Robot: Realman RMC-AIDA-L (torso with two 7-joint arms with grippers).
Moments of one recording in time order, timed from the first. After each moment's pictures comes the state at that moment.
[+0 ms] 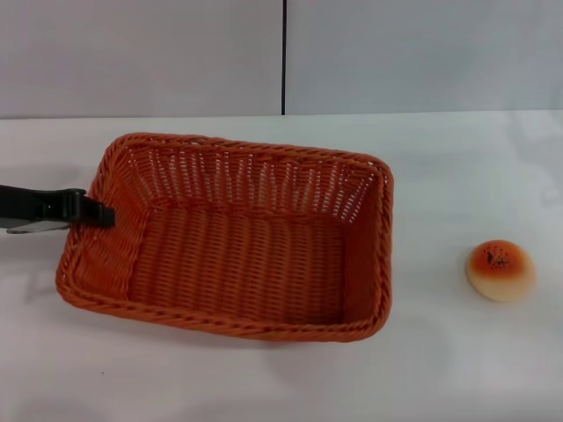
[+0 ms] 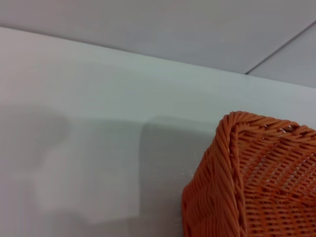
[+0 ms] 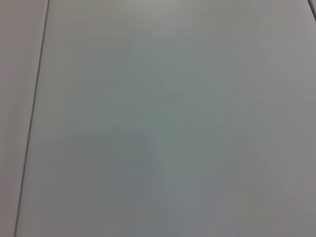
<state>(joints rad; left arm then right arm) -0.25 -2.06 1.10 1.47 2.33 1.51 -2.84 0.45 2.07 -0.88 -0.14 -0.64 -1.58 0.45</state>
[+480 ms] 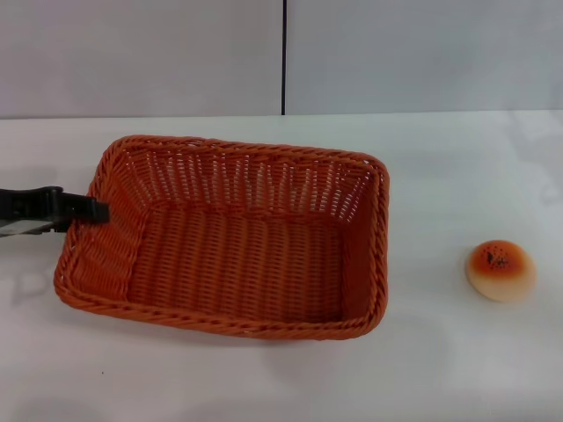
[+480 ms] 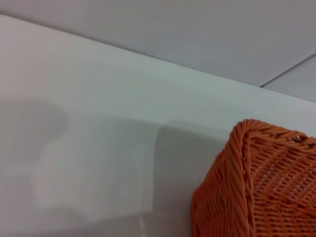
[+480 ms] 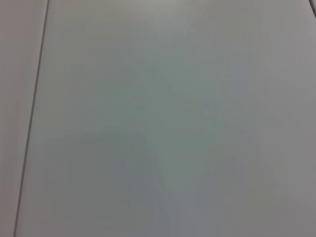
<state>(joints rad) -0.25 -2.06 1.01 1.45 2.33 1.54 -2.83 0.45 2.07 -0.88 -0.14 -0.64 -1.57 0.45</state>
